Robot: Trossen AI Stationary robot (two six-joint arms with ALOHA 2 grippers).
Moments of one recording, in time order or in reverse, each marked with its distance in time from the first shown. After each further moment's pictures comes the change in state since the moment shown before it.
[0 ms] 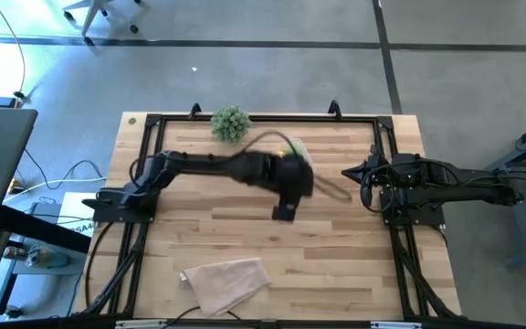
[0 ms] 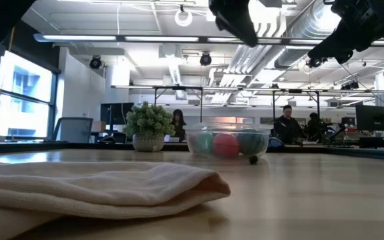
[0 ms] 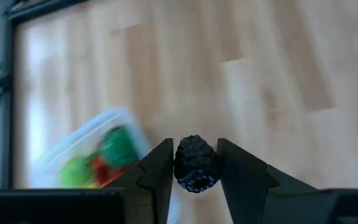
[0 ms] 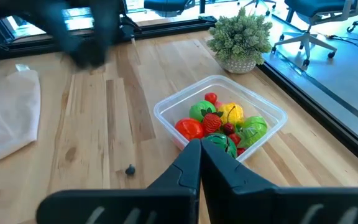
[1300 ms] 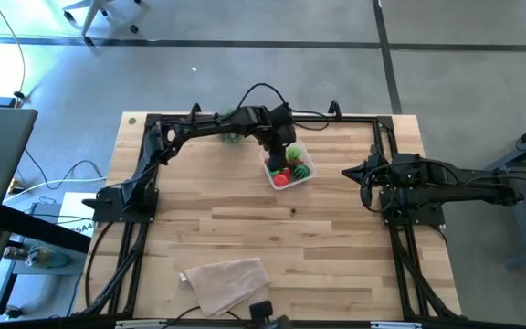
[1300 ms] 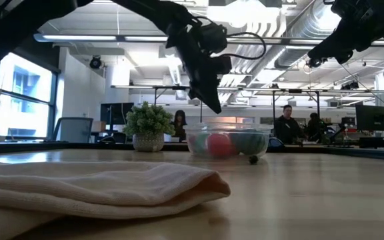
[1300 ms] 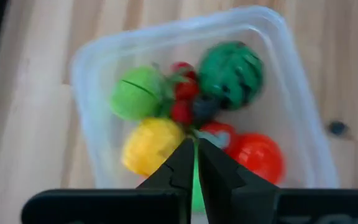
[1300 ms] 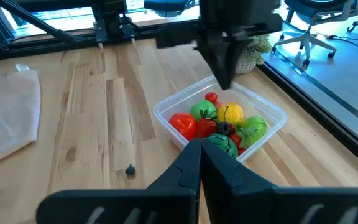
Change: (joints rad) left arm 0.420 -0.002 -0.321 0.211 0.315 -0.027; right arm 0.000 0.000 0.000 0.000 0.000 0.000
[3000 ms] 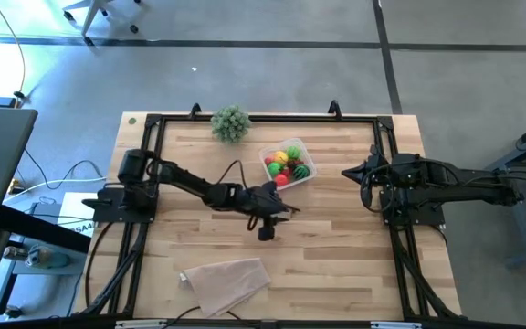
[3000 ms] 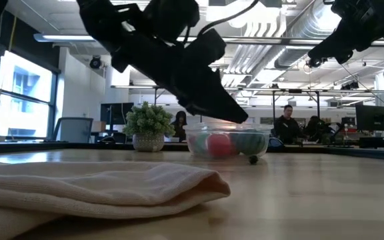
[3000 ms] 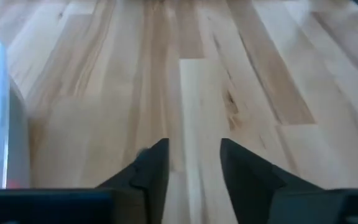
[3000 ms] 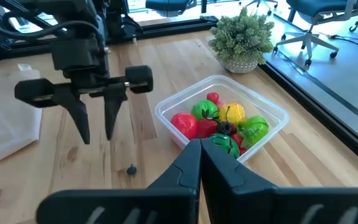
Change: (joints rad) left arm -0.443 -0.220 -0.890 1.208 -0.196 -0.219; right arm 0.000 0.000 0.000 0.000 -0.006 0.000
